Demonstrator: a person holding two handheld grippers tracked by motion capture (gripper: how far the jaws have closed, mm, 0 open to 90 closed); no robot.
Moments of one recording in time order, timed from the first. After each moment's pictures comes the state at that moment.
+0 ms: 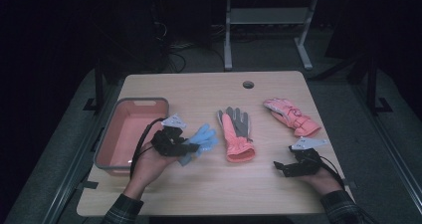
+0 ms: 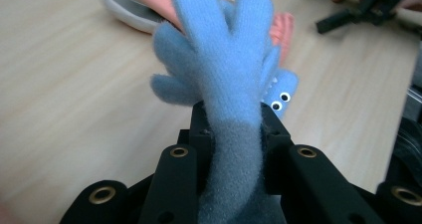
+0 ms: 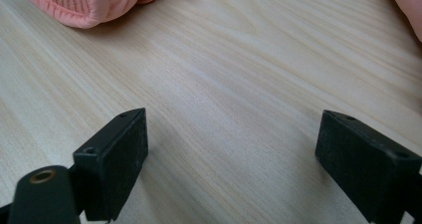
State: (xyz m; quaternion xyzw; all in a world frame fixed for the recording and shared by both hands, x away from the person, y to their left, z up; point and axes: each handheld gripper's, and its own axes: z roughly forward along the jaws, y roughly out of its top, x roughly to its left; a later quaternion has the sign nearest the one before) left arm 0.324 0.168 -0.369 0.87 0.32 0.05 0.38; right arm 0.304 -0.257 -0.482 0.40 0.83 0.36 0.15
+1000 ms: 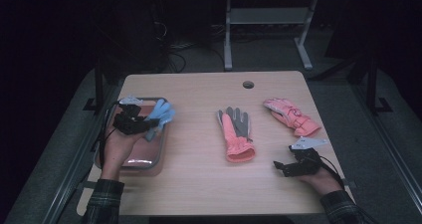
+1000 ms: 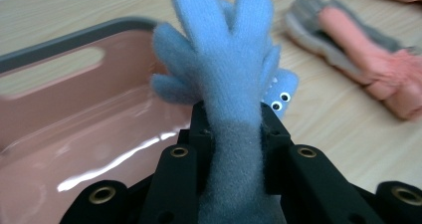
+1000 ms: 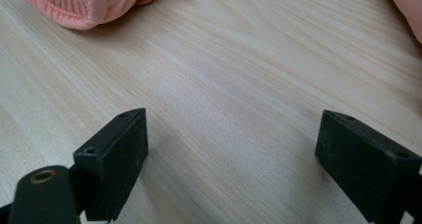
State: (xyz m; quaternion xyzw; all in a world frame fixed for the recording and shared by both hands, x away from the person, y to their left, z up) left arm 0.369 0.269 -0.361 0.81 0.45 0.15 0.35; right arm 0.304 -0.257 -0.482 0.40 0.83 0.36 0.15
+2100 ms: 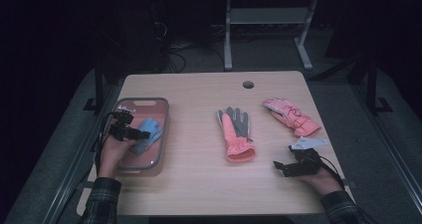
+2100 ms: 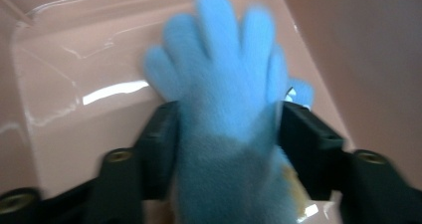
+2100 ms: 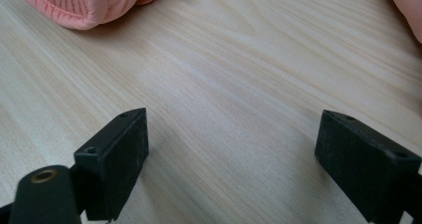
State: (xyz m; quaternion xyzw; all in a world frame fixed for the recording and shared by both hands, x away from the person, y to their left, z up) left arm 0.399 0.314 -0.431 0.79 0.55 0.09 0.26; right arm 0.304 -0.257 -0.482 0.40 0.83 0.36 0.15
